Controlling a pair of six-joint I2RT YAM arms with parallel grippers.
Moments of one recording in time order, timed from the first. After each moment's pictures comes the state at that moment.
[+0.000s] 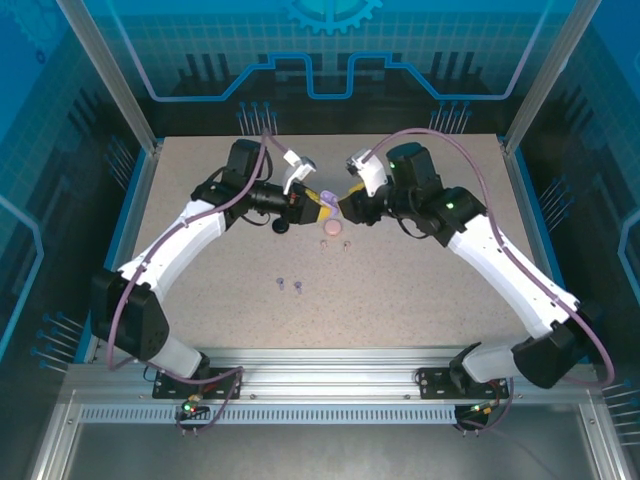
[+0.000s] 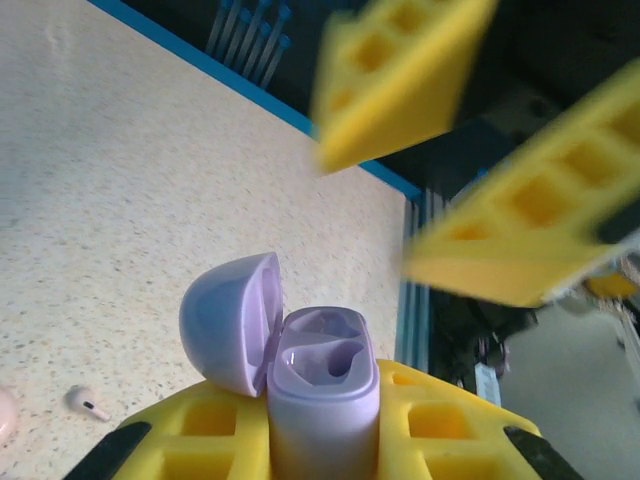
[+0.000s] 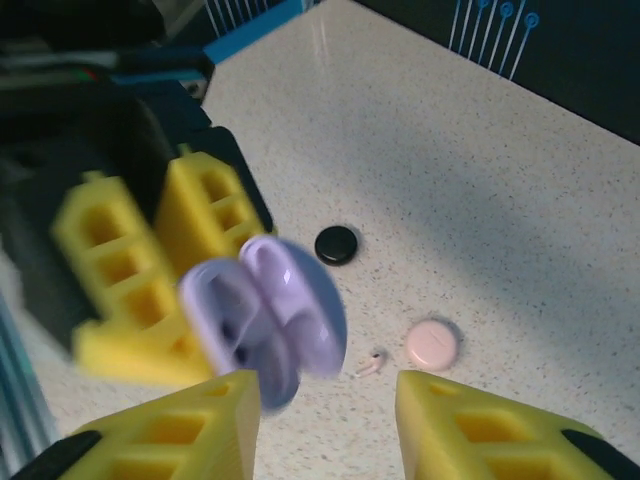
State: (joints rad) left arm -0.34 1.52 1.30 -0.40 1.01 0.02; right arm 0.58 1.34 1.43 -0.67 -0.25 -0.03
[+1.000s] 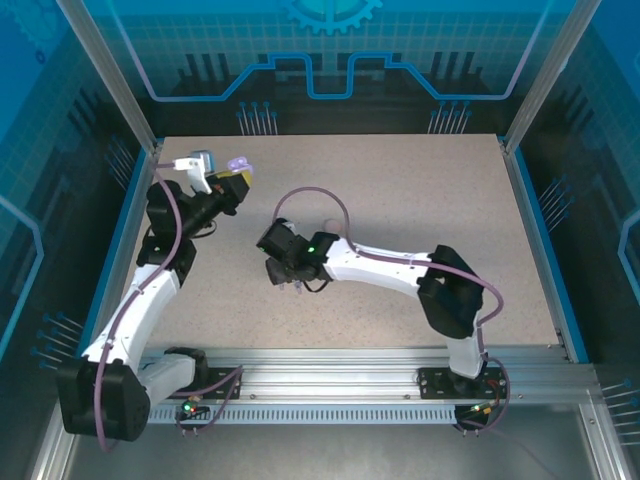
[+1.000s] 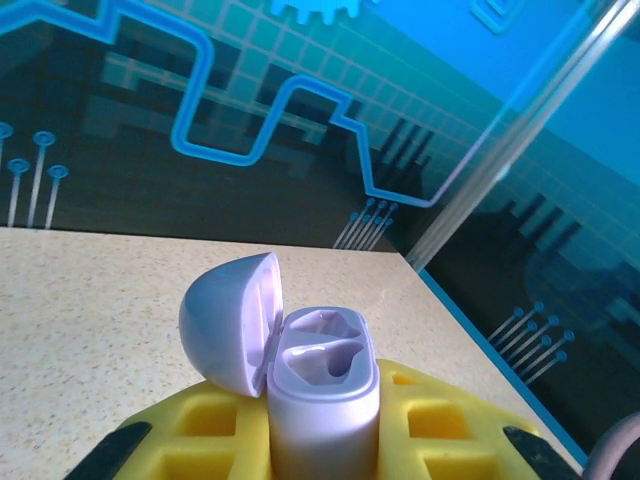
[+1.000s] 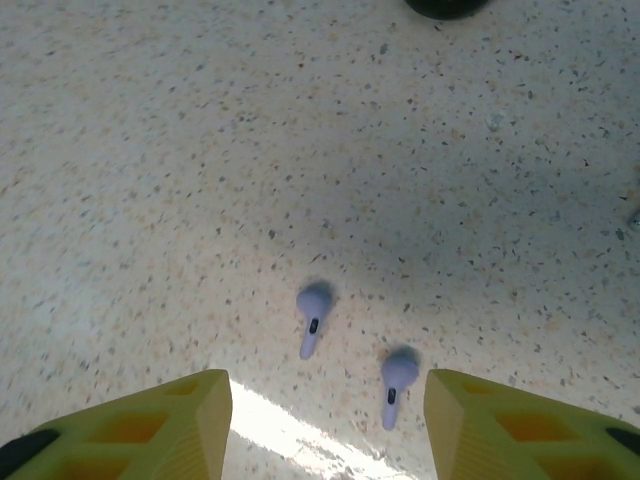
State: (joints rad) left arm -0.03 1.07 0.79 0.21 0.49 -0.48; right arm 1.06 1.97 1.57 -0.68 0.23 0.66
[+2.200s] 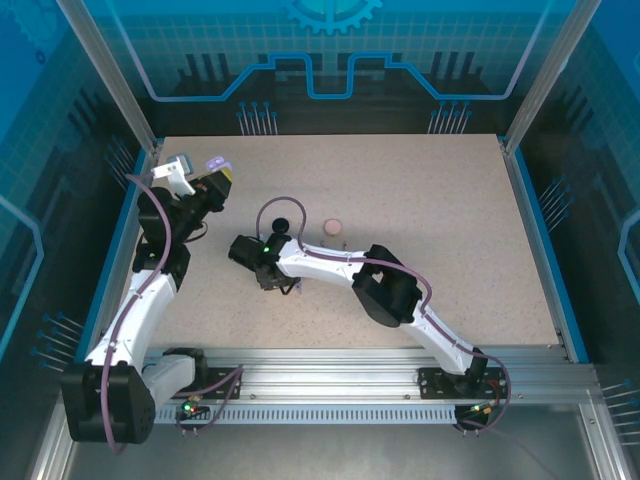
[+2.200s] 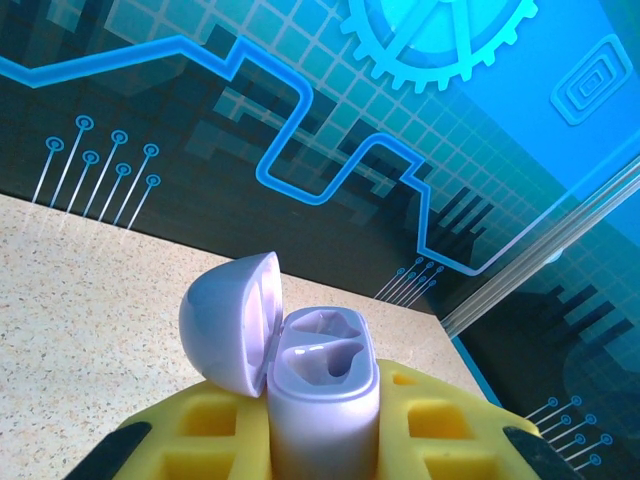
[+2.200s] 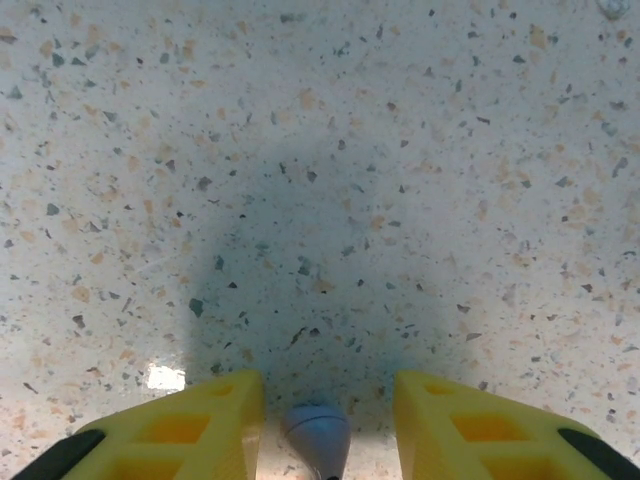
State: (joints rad) left arm 0.04 1.05 0.74 0.27 0.39 -0.62; right arm 1.08 2.40 2.01 -0.99 0.28 0.83
